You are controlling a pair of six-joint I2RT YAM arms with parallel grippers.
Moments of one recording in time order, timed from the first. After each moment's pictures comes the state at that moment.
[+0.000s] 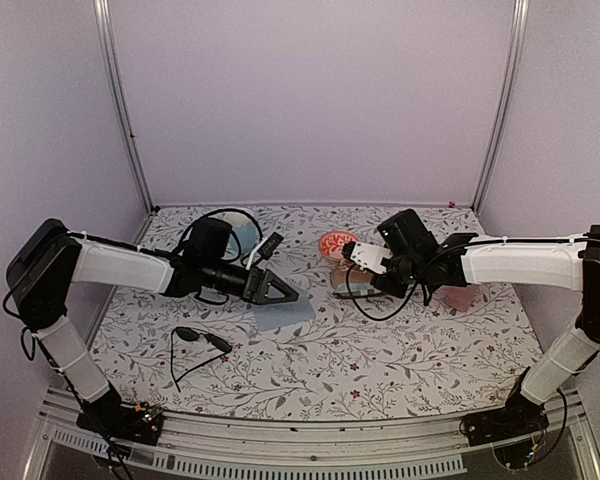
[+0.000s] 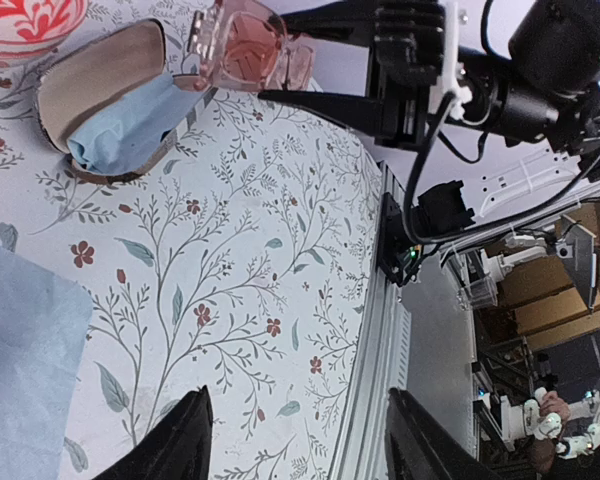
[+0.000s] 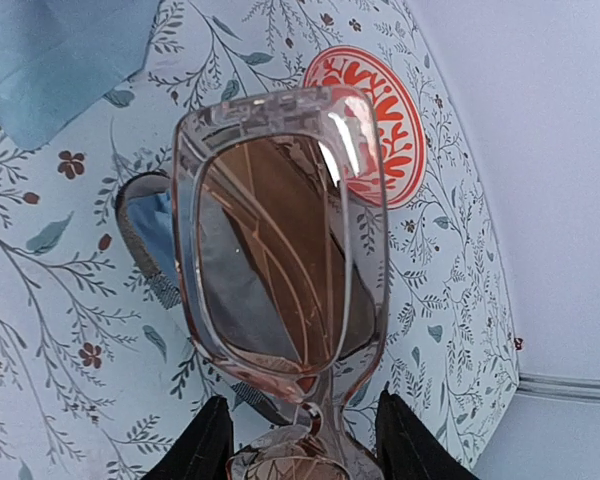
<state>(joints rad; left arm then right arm) -0.64 1.69 0.88 0.26 0.89 -0.47 0.81 1.57 1.04 -0.31 0.36 -0.55</state>
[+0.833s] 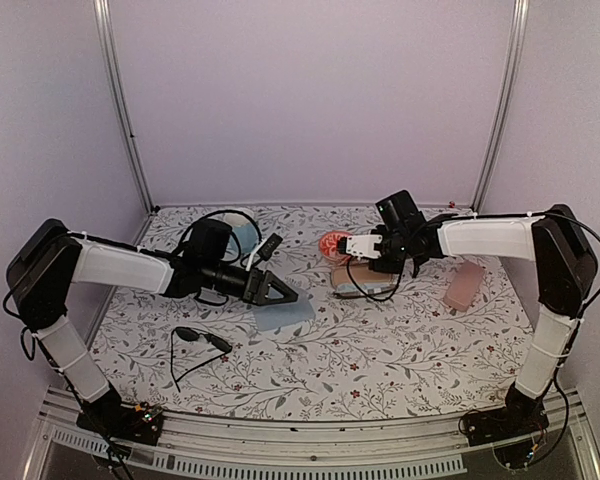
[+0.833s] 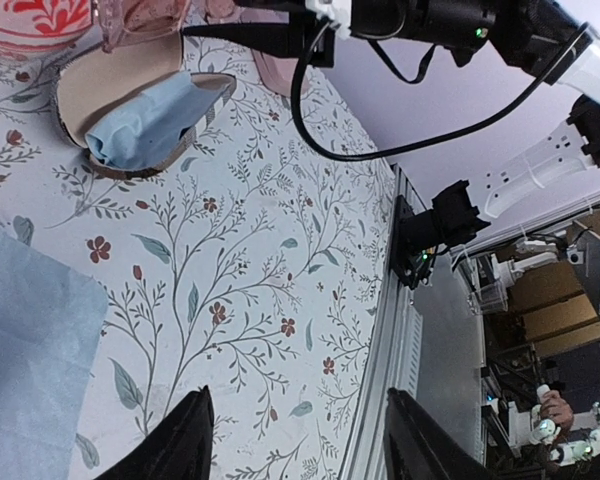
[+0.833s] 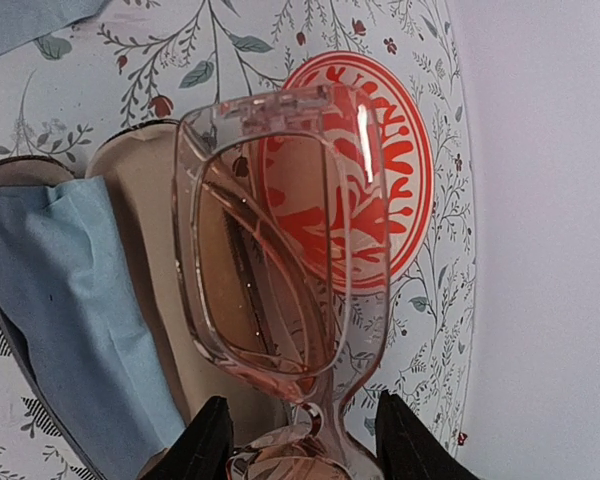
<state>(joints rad) -0.64 1.69 0.87 0.25 0.85 -0.46 0.61 1.83 1.25 -0.23 0.16 -1.01</state>
